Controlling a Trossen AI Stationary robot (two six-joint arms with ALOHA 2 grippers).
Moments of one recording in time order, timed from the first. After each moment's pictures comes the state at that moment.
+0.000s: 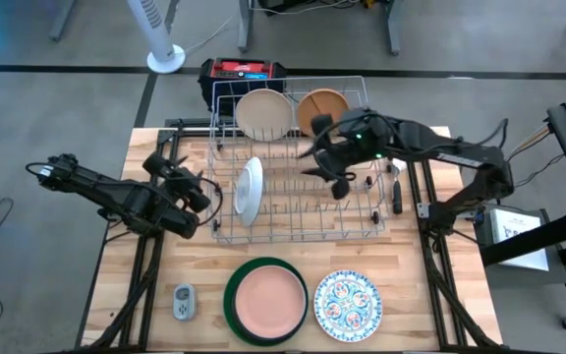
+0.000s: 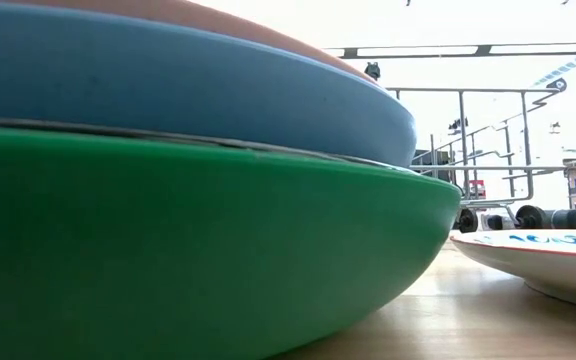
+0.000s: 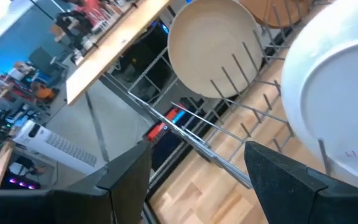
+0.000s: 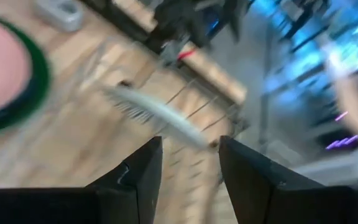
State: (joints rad) left arm -0.36 1.07 1.01 -1.45 -1.19 -0.90; right arm -0.13 1.49 1.68 -0.78 -0.11 -0.72
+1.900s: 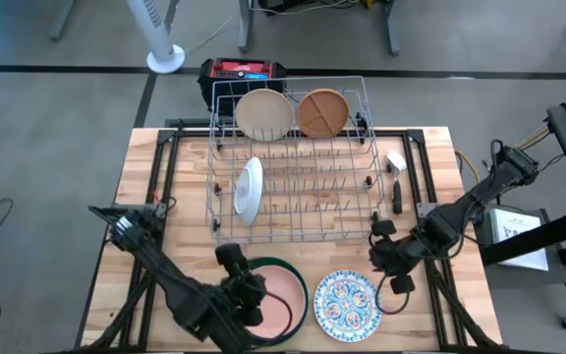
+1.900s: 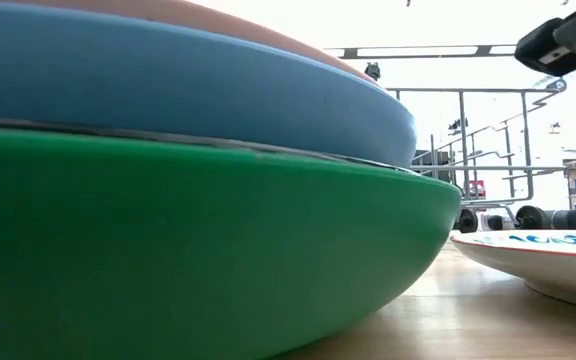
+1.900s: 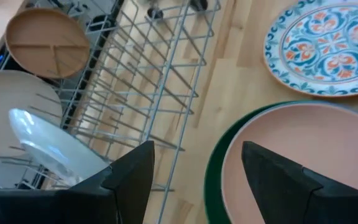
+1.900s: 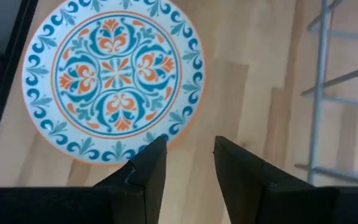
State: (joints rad) left arm -0.74 2.07 2.16 -1.57 -0.86 -0.88; right arm 0.66 1.16 0.84 -0.79 0.14 0.43
